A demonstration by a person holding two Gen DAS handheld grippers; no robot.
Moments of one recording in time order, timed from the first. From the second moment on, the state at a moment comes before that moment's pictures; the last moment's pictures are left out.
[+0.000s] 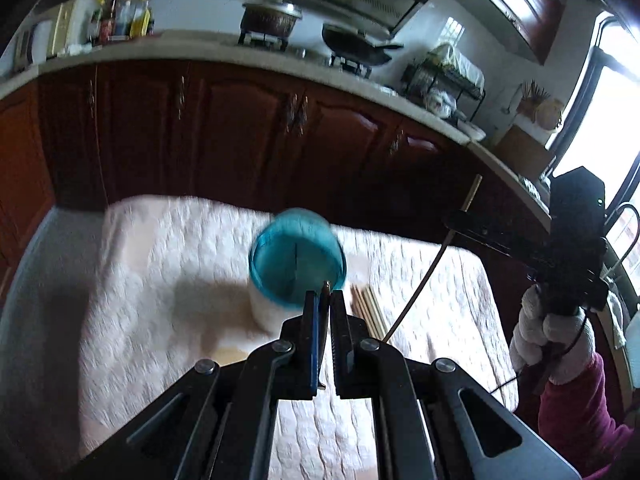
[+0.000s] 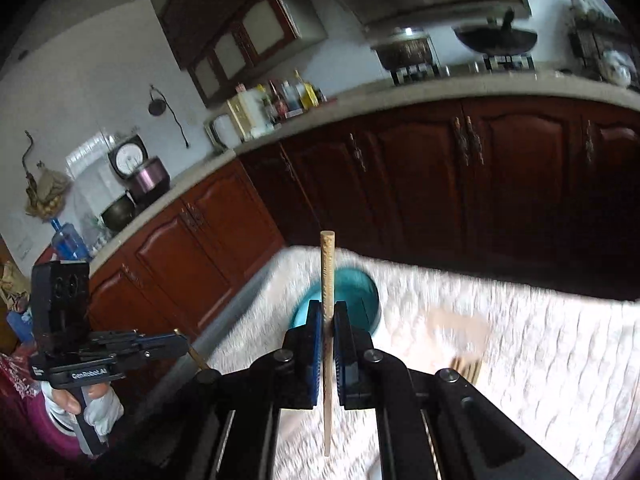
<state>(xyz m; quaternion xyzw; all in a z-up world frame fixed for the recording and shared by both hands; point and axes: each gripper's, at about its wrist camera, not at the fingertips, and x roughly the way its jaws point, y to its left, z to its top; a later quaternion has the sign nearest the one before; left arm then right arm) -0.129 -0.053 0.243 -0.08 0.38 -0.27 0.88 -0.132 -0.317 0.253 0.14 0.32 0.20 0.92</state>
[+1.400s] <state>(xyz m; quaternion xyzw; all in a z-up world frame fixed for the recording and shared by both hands) -0.021 -0.092 0.170 -0.07 0.43 -0.19 0.88 -0.048 -0.309 0.165 0.14 0.41 0.16 0.89</state>
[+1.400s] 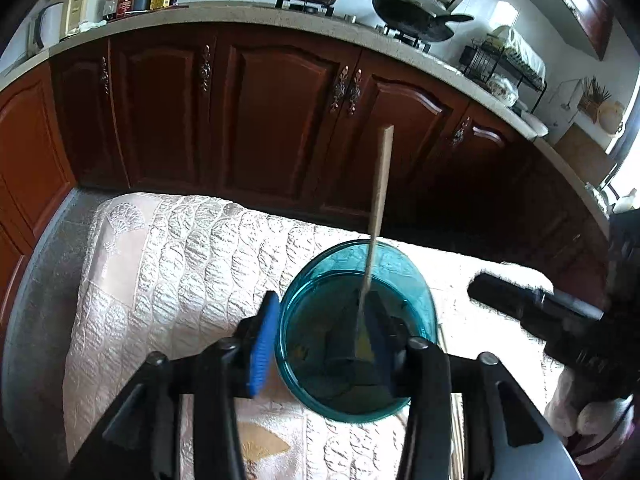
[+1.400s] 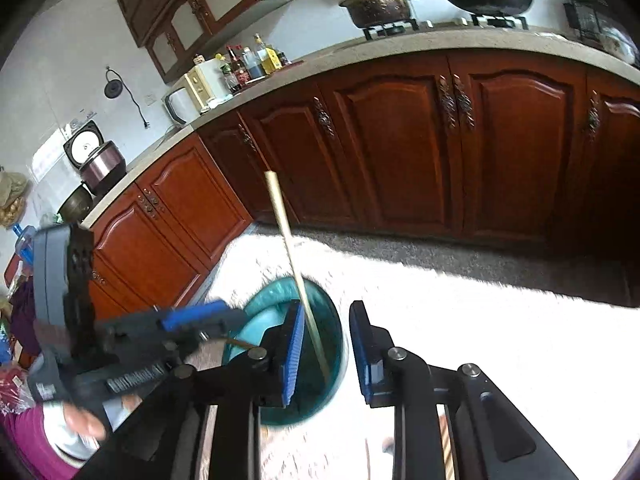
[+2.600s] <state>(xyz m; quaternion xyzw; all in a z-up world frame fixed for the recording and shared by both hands) -0.126 -0.036 0.095 -0.08 0.52 -0.15 0.84 -0.185 -0.218 0.021 0.23 0.55 0.20 0.78</state>
